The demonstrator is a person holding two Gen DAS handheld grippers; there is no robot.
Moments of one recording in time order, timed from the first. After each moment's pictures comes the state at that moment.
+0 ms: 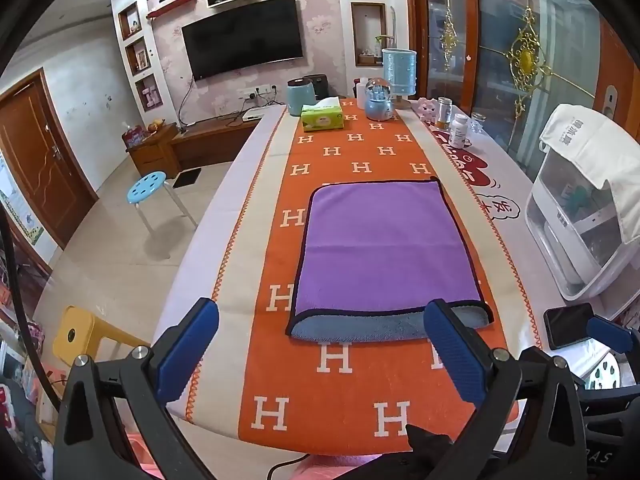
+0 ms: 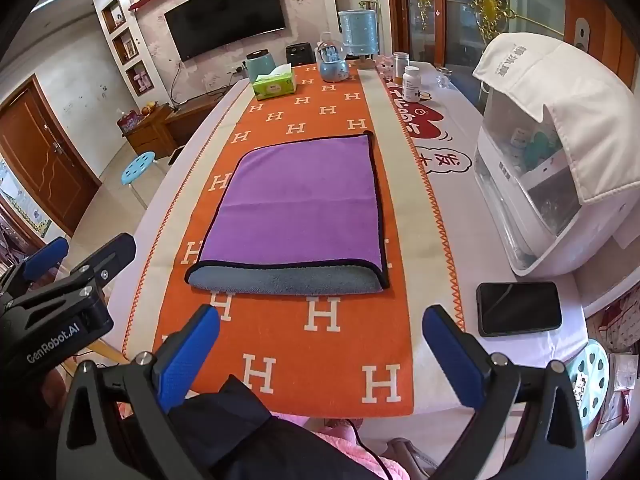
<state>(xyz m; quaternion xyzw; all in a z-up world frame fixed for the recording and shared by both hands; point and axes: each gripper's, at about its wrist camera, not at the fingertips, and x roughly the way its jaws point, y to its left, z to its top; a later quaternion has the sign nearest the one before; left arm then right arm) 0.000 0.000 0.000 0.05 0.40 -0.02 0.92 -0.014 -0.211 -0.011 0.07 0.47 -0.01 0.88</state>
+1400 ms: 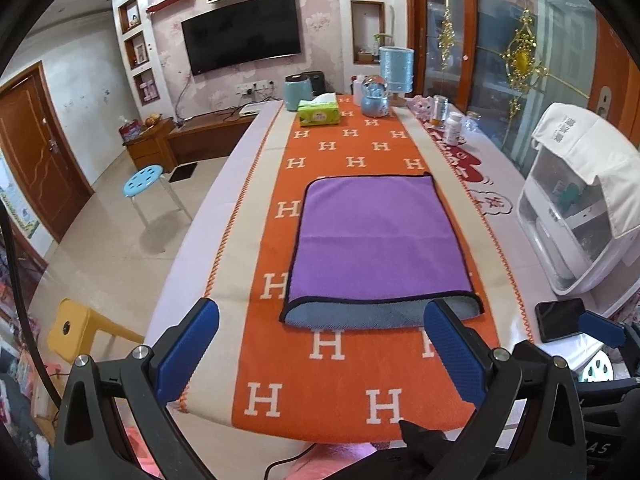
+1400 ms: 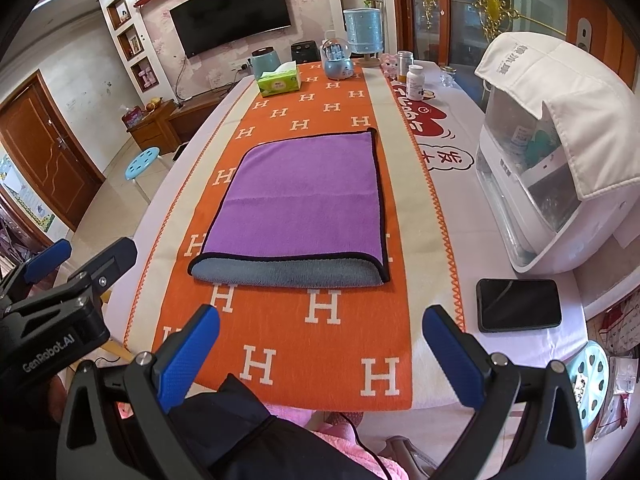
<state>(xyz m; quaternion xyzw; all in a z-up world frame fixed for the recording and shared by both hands) -0.013 0.001 0.000 0.05 0.40 -0.01 0.91 -0.019 -0.211 -0.011 0.07 0.47 0.00 0.88</state>
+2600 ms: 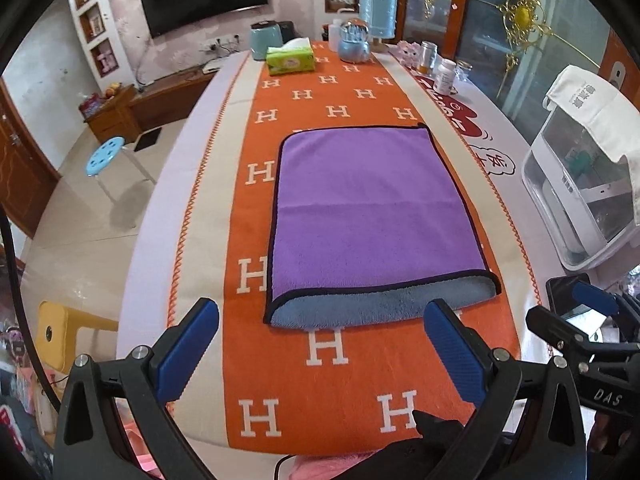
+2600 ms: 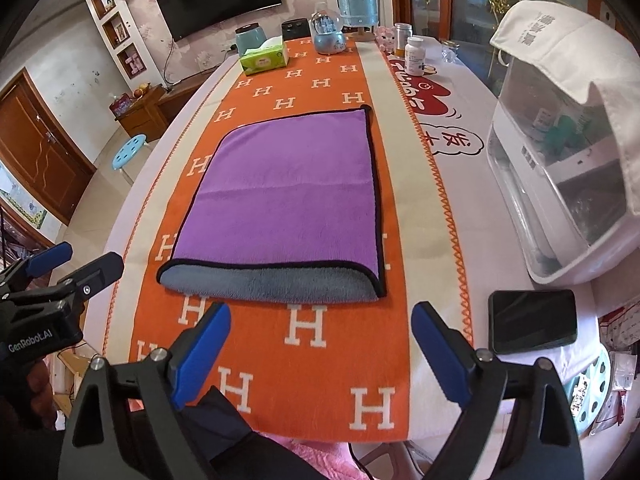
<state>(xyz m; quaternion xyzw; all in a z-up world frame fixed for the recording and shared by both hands) 0.072 0.014 -0.048 0.05 0.49 -0.08 0.86 0.036 -0.230 -0.052 0.08 0.51 -0.01 0.86</state>
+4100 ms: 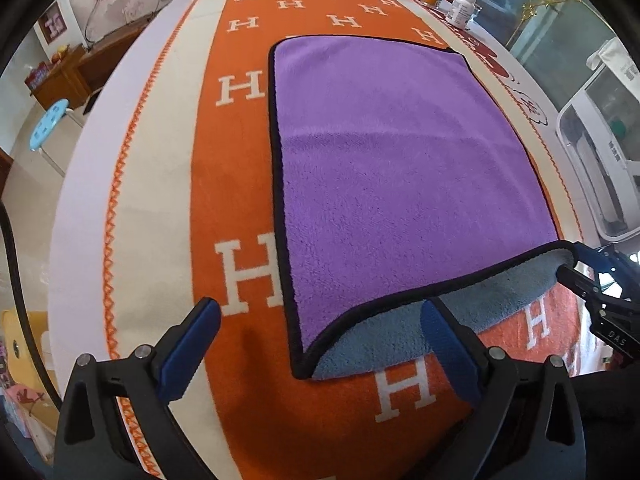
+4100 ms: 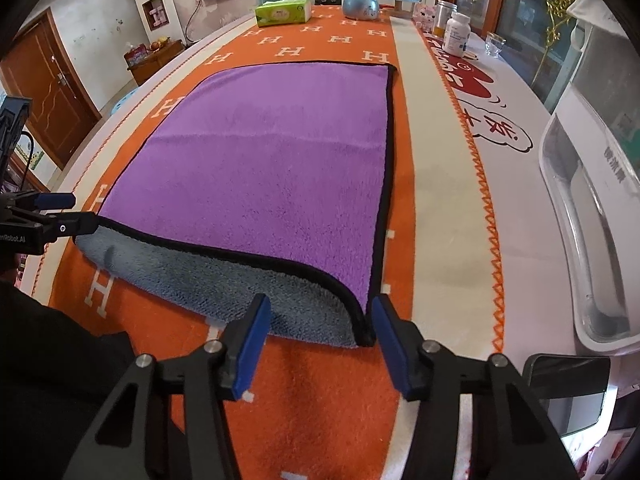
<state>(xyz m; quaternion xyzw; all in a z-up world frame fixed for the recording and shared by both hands) 0.169 0.060 -0.187 0.03 0.58 -0.16 0.80 0.085 -0.243 -0.158 -0.01 0.53 0.03 0.85</state>
